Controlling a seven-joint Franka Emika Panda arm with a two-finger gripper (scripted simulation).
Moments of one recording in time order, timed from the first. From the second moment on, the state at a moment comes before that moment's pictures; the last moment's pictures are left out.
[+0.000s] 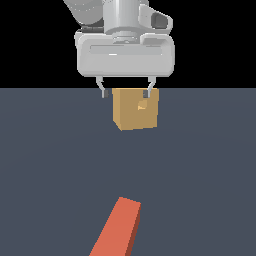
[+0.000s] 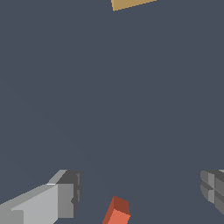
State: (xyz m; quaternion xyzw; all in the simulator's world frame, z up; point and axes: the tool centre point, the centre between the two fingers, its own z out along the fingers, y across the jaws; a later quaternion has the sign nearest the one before) arm -0.004 0.004 0.181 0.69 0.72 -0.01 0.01
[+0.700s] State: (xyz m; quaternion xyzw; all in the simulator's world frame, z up) arm -0.005 -0.077 0.151 0.73 0.69 -0.01 0.01
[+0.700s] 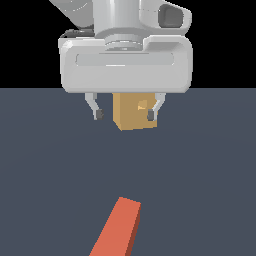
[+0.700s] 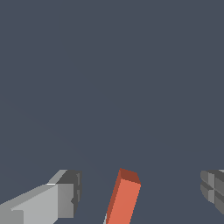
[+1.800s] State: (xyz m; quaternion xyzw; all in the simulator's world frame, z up) arm -0.047 -0.283 0.067 0.82 0.58 0.00 0.00
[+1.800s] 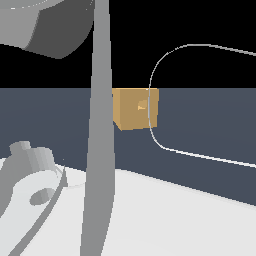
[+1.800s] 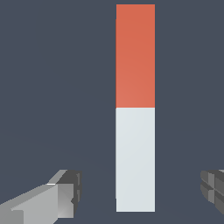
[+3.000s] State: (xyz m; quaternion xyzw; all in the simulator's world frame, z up) arm -0.046 -0.283 0.017 0.82 0.58 0.00 0.00
